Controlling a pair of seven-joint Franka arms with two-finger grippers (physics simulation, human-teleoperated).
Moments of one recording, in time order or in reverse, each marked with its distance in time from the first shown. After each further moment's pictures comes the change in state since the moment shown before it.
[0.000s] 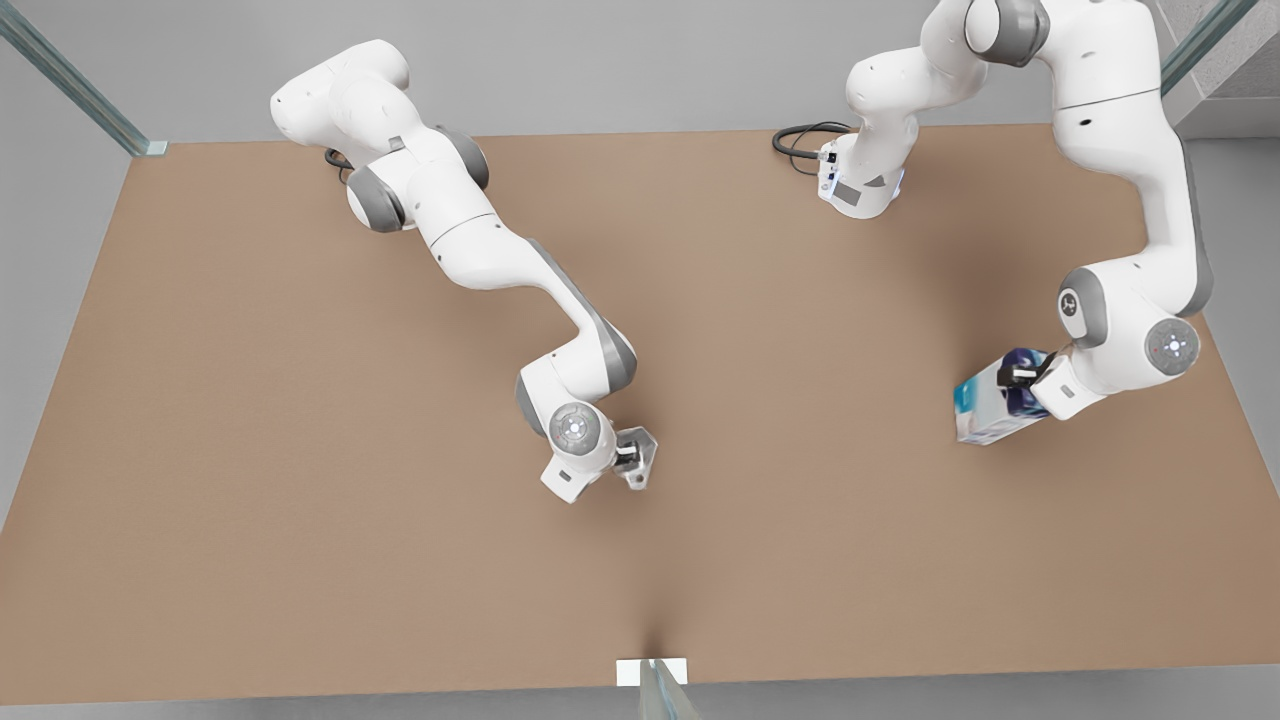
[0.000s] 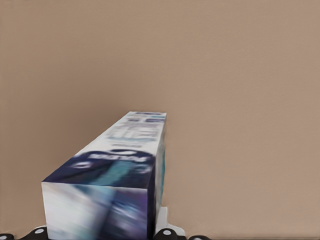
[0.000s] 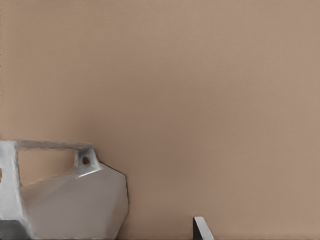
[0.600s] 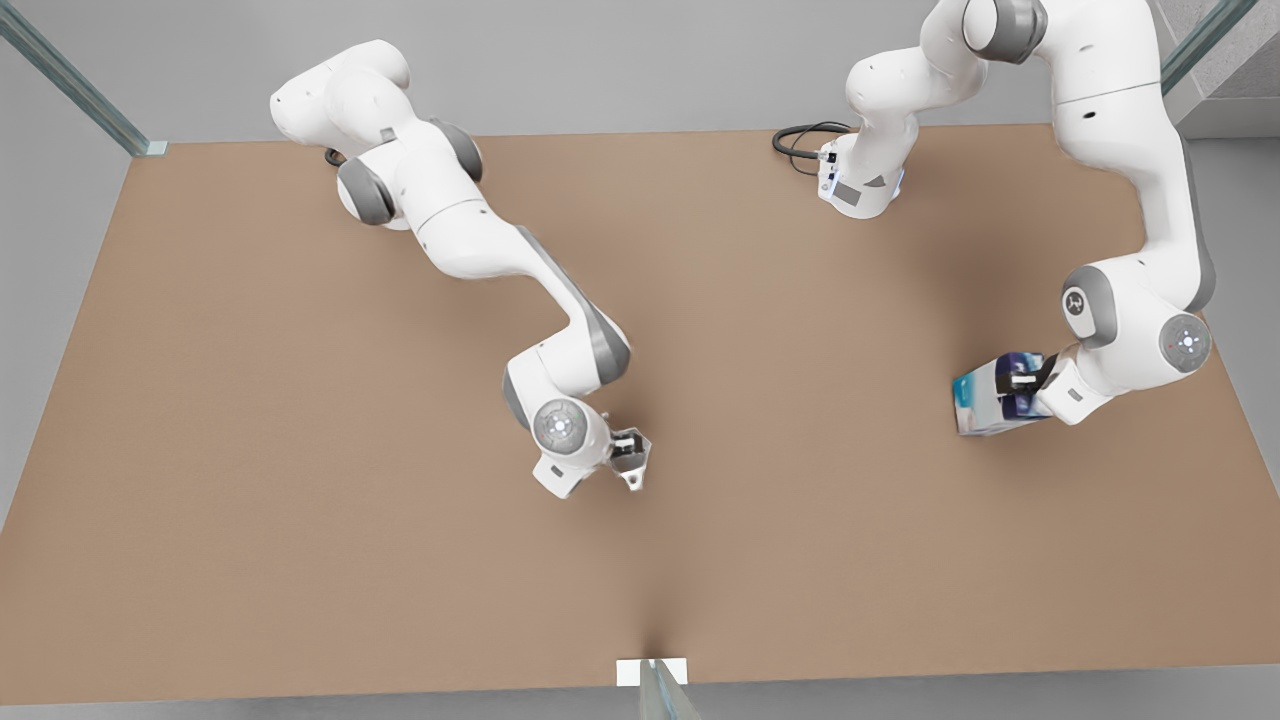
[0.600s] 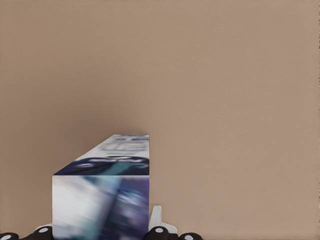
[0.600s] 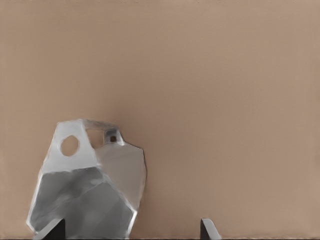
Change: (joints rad) left arm -0.013 -0.013 -0.001 0.031 -0.087 -0.018 -0.065; right arm -0.018 -0.069 -0.003 0.020 0.061 -0.109 0.000
